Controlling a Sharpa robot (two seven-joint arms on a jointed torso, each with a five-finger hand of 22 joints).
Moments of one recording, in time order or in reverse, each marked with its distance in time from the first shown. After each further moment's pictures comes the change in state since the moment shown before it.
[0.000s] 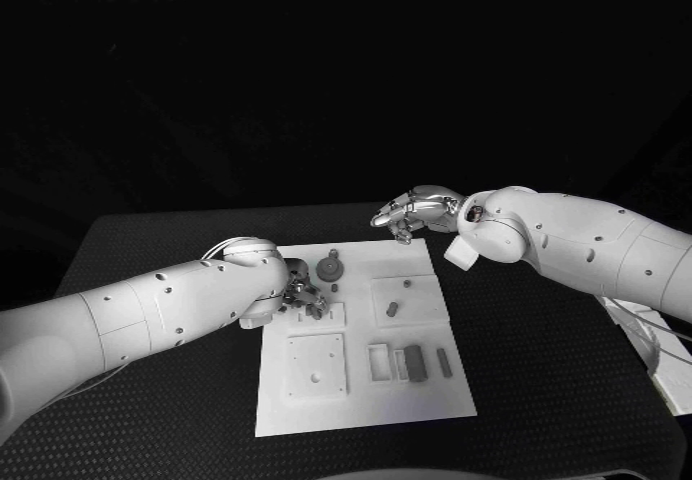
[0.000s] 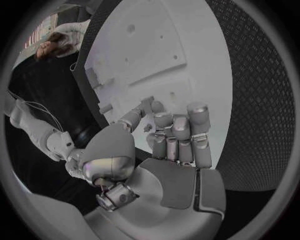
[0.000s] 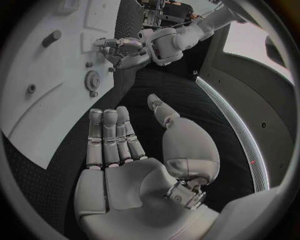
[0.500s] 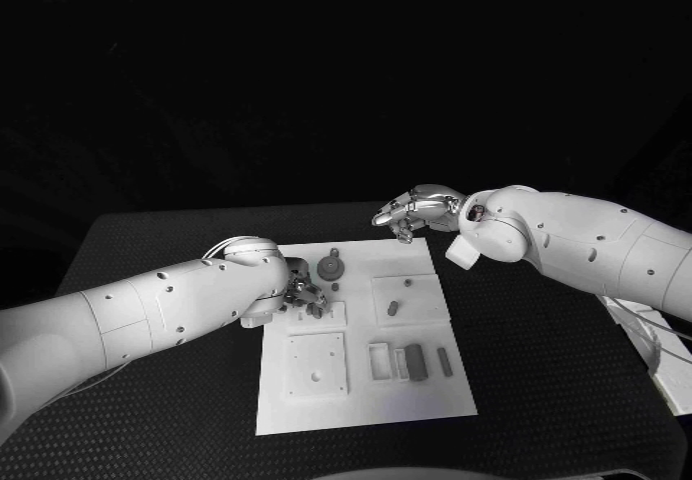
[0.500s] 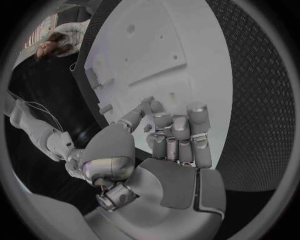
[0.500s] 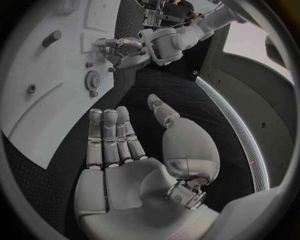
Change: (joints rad) left arm -0.001 0.000 -0.001 0.000 0.000 -0.002 0.000; left_hand -0.015 -0.015 -0.003 0.017 -0.075 0.002 -0.002 0.000 0.005 -0.002 -0.002 0.000 0.001 -0.001 -0.002 0.000 0.002 0.006 0.000 0.000 0.000 0.000; right arm 0.000 -0.001 0.000 0.000 0.000 0.000 0.000; right_hand 0.000 0.000 0.000 0.000 0.000 -0.001 0.001 0.000 0.000 0.000 0.000 0.000 0.000 0.000 0.000 0.000 0.000 0.000 0.000 0.000 0.000 0.000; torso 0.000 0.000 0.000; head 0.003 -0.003
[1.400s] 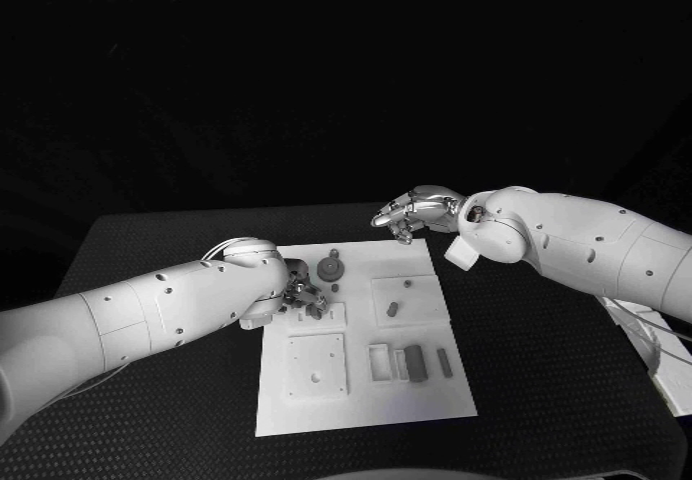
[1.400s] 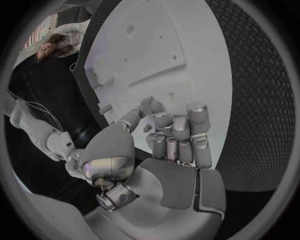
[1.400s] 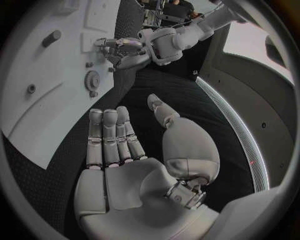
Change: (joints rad) left arm -0.001 -0.003 0.000 0.001 0.000 -0.002 0.002; left_hand 0.004 0.028 0.008 -0.047 0.209 0.009 -0.005 0.004 0.010 0.004 -0.004 0.000 0.004 0.000 0.001 0.000 0.004 0.000 0.000 0.000 0.000 0.000; right arm 0.000 0.002 0.000 -0.001 0.000 0.000 0.000; right_hand 0.000 0.000 0.000 0.000 0.000 0.002 0.002 0.000 0.000 0.000 0.000 0.000 -0.001 0.002 0.002 0.000 0.000 0.000 0.000 0.000 0.000 0.000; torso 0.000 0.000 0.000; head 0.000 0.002
